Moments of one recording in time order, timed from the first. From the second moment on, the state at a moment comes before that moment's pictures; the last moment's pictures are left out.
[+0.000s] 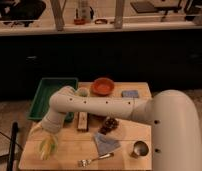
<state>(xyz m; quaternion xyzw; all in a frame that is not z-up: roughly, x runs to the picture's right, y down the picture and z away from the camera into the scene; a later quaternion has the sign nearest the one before) -0.263 0.236 0.683 -0.22 -0.50 -0.47 0.70</state>
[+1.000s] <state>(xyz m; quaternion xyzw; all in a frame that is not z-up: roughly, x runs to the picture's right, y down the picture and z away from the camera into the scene) -0.261 0.224 0.686 -0.23 -0.51 -0.47 0.68</state>
